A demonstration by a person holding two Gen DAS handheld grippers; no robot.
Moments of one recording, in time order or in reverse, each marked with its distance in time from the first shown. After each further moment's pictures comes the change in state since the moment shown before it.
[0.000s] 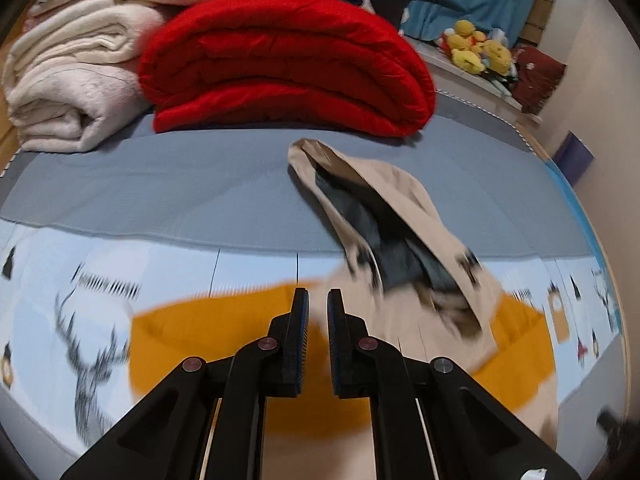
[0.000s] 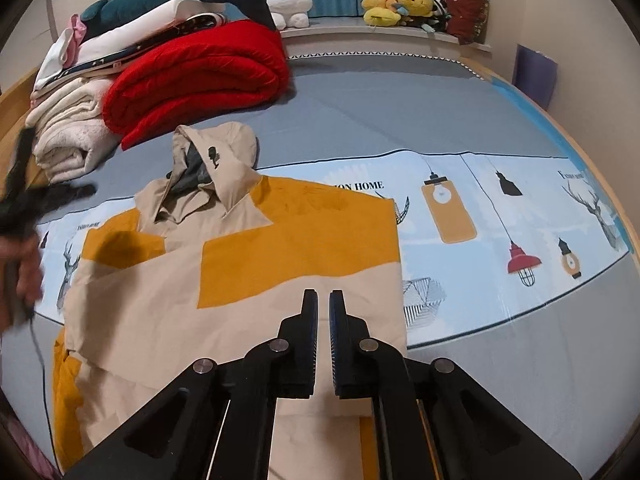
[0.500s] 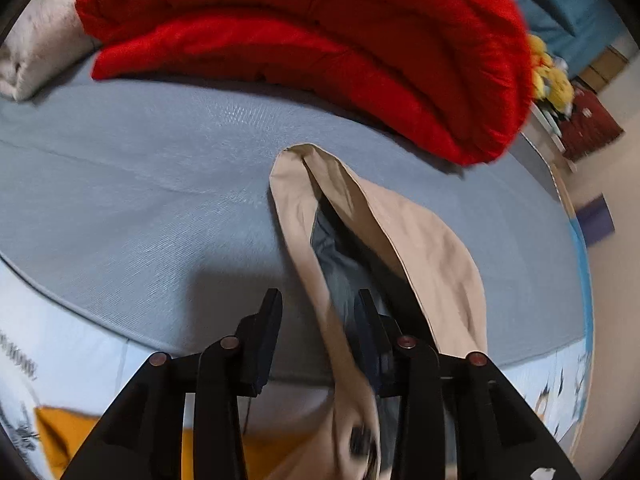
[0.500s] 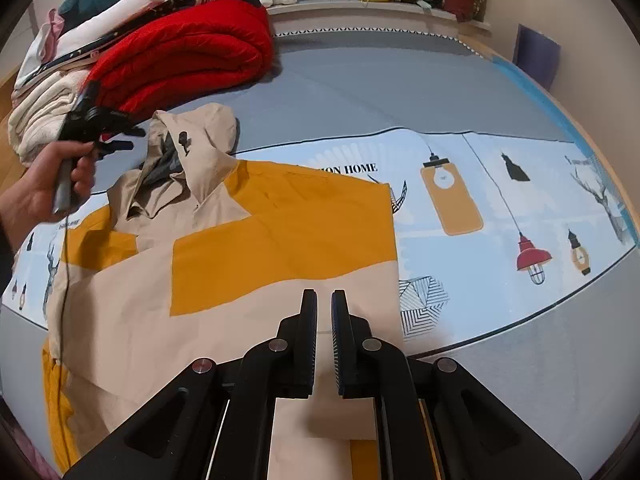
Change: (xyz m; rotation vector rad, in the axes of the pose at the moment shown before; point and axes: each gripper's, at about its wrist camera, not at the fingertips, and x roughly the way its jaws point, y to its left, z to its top) left arm 0.156 0.015 0.087 -0.260 0.157 -0.073; right arm 0.044 -0.012 0.011 0.022 0.087 -0.018
